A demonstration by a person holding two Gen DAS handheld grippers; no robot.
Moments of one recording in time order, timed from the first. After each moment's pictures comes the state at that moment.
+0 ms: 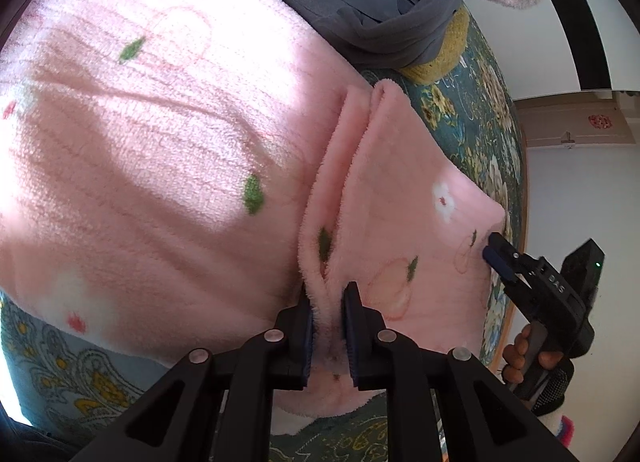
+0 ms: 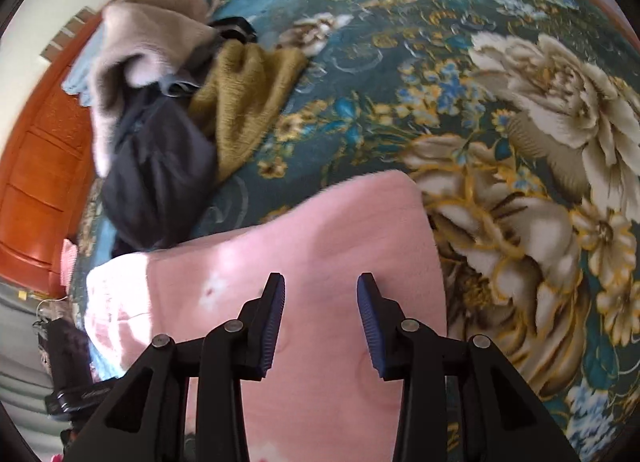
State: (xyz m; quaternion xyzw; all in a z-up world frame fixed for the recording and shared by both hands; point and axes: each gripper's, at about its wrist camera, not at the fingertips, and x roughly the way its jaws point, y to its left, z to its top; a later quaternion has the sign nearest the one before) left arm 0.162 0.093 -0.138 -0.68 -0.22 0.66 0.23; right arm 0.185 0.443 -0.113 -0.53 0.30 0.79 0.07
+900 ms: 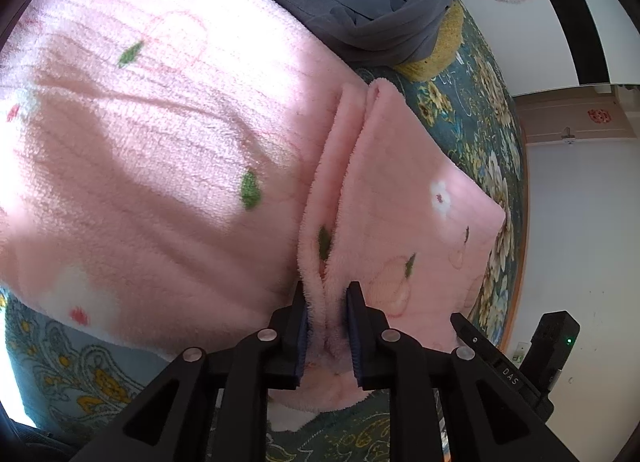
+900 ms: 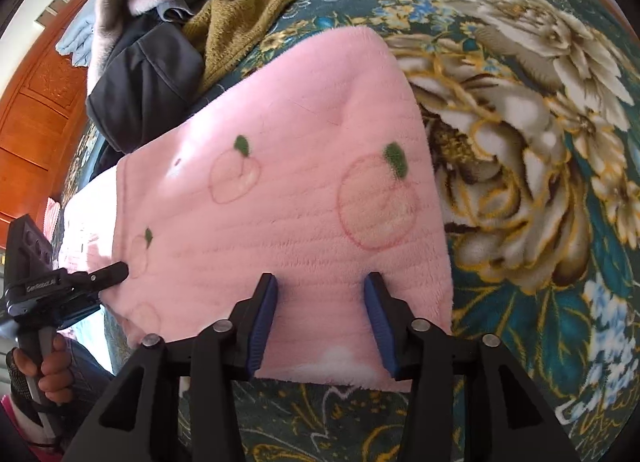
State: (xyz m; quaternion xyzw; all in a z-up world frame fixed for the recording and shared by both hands) left arm 0.164 0.093 -0.129 -0.67 -0.22 0.67 0.23; right arm 0.268 0.395 -0.142 -0.56 0.27 0.78 0.06
